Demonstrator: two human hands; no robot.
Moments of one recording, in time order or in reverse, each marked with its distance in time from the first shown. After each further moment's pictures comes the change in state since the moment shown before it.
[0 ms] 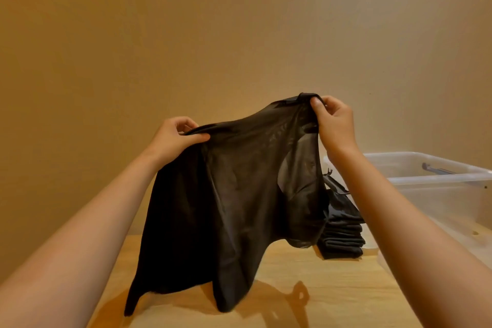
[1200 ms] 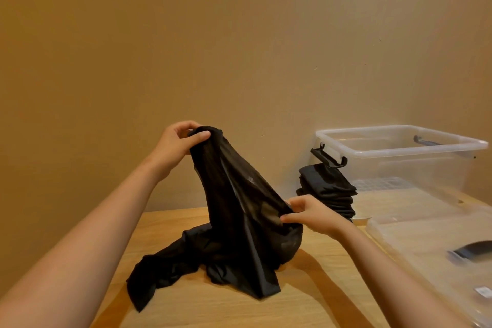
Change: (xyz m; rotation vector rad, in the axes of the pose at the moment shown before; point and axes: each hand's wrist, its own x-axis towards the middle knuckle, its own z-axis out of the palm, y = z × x) left_hand -0.034 -0.033 0.051 -0.260 -0.120 -0.025; right_hand -0.133 0.137 -0.049 -0.270 -0.842 0.552
